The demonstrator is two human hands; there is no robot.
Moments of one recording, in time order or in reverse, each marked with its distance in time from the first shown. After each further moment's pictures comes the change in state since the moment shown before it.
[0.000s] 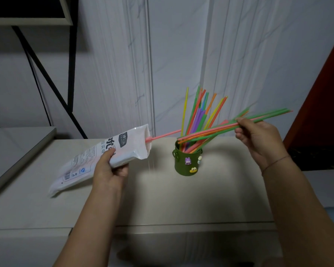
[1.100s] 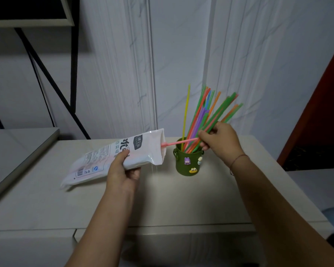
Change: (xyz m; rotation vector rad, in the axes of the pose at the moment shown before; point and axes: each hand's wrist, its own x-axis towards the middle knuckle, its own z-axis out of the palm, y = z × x) left_hand -0.005 -0.019 0.001 0.087 -0.007 -0.022; right_hand -0.009 0.042 0.054 -0.710 -0.244 -0.146
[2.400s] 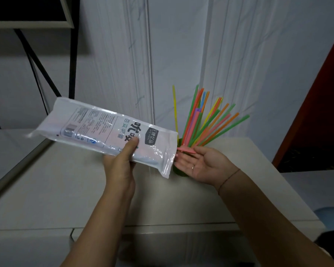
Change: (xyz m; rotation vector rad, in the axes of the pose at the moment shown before) left_hand -0.023 -0.002 0.007 0.367 -0.287 0.466; right_hand -0.036 -0.001 0.024 1.110 -0.270 0.854
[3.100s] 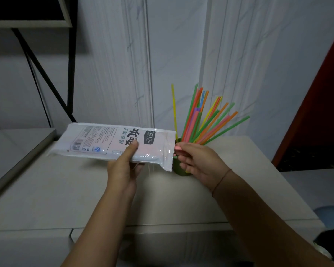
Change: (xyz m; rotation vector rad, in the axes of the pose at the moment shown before) left_hand 0.005 -0.013 -0.006 -0.043 0.045 -0.231; right_hand -0.007 0.012 0.016 -0.485 0.030 -0.316
